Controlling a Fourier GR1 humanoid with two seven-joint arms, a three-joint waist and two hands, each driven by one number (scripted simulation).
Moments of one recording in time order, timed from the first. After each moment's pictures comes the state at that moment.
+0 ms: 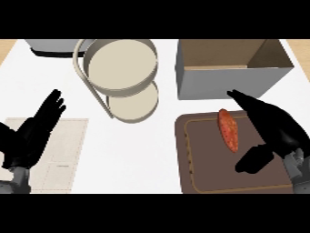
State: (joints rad) left arm -0.06 0.44 -0.17 -1.57 0.33 0.16 0.15; right arm -0.36 -0.65 0.48 -1.81 0.29 0.22 0.79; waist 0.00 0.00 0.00
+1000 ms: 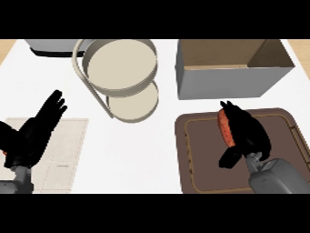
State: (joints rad) left arm -0.05 0.36 -0.08 -1.56 0.25 0.07 0.17; right arm -0.27 -0.39 0.47 -1.53 0.67 0.14 0.75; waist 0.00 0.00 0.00
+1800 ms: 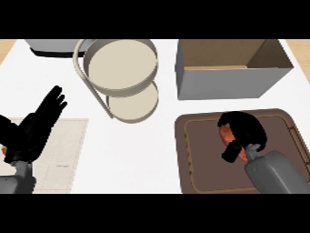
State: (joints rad) left arm -0.08 0.30 -0.02 -1.56 0.19 0.02 0.21; right arm -0.30 -0.31 0.36 -1.31 0.79 0.21 0.56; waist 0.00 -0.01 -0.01
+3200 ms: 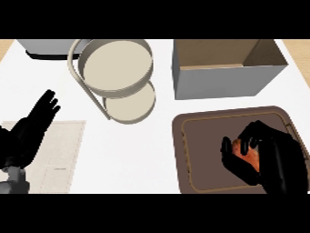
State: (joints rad) left arm -0.04 0.28 0.05 -1.57 0.17 -0.03 0.21; right arm 0.03 -0.30 0.38 -1.98 1.07 -0.21 0.58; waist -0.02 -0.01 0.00
